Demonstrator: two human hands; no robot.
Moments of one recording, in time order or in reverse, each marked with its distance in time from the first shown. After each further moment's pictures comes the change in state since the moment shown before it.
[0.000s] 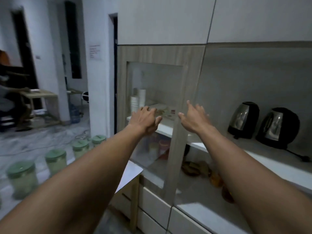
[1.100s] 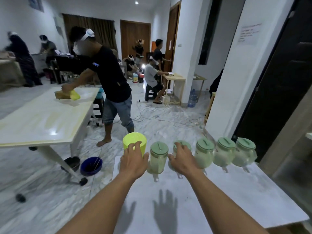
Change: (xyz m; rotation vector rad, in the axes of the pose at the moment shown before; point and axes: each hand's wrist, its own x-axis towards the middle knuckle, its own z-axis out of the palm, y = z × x) left_hand -0.380 -0.514 -0.039 -0.048 0.121 -1.077; right_hand -0.196 -0.535 0.359 0.296 -0.642 -0.659
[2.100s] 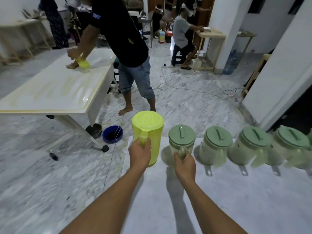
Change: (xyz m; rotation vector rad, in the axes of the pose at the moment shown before) left_hand 0.112 -0.079 0.106 -0.601 0.250 -0.471; right_hand 0.115 0.021 0.196 0.721 0.055 0.324
